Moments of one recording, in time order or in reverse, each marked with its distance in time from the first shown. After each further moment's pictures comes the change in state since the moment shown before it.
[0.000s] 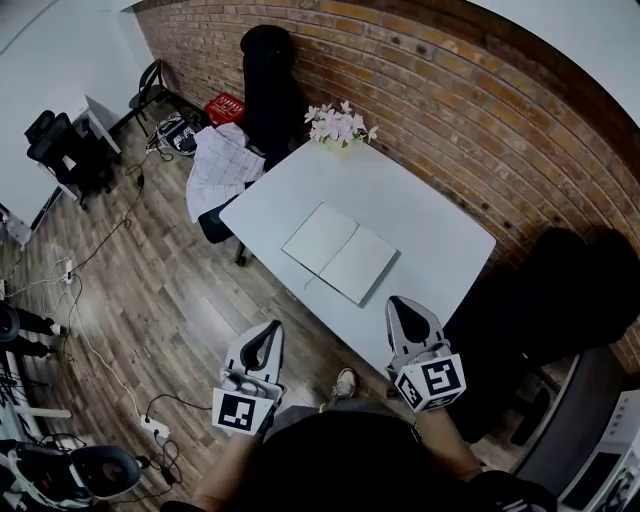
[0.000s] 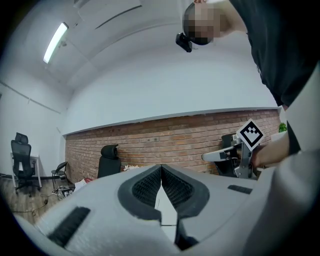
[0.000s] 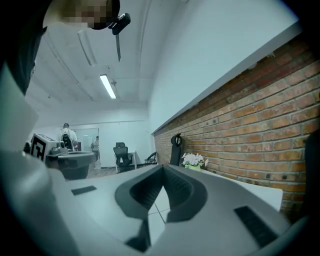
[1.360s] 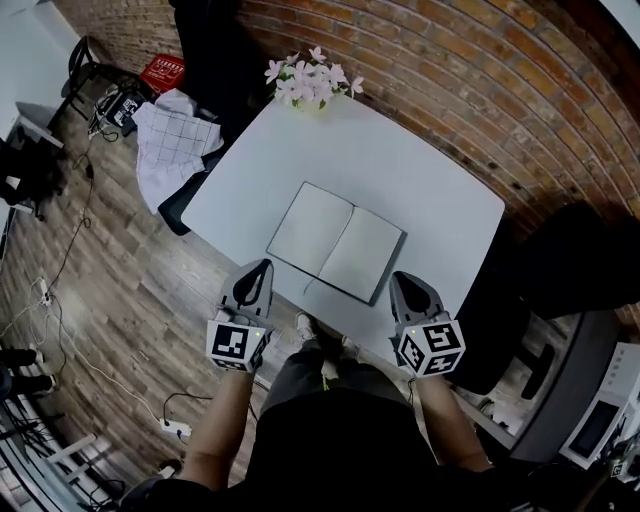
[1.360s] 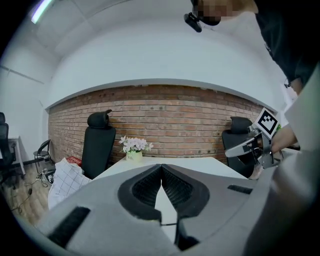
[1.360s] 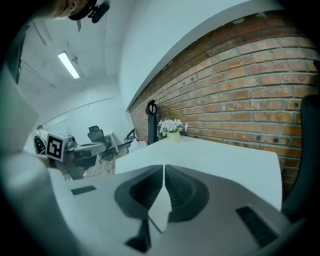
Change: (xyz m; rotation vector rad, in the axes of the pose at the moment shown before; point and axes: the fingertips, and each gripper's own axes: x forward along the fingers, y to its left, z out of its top) left arm 0.180 0.141 -0.128 -0.019 0.204 -0.190; right arm 0.113 -0.073 -0.116 0.187 0.340 -0.252
